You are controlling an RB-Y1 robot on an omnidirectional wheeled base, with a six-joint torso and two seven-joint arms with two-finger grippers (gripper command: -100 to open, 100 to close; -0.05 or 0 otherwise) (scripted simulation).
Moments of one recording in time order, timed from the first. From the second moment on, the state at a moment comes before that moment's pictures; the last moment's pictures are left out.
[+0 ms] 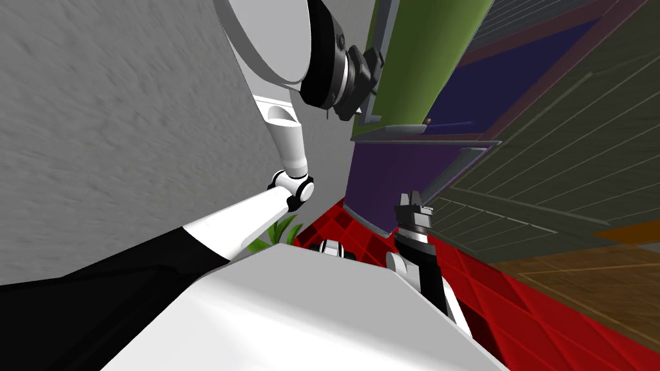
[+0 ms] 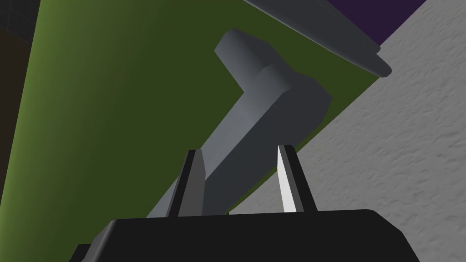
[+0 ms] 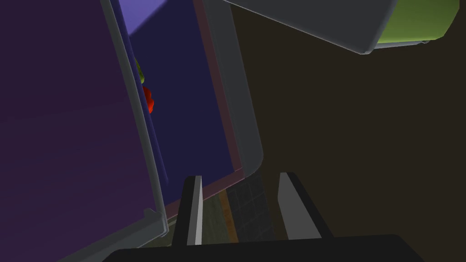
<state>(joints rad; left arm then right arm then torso) -1.50 0.14 0.07 -1.91 0.48 1.62 -0.58 0.53 0.00 -0.06 -2.36 0.03 -0.38 -0.05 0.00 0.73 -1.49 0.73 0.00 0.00</state>
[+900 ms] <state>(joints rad) -1.52 0.12 0.11 -1.92 0.57 1.63 -0.58 0.53 0.00 -0.06 -2.36 0.03 -0.38 -0.05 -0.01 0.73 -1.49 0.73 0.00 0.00</state>
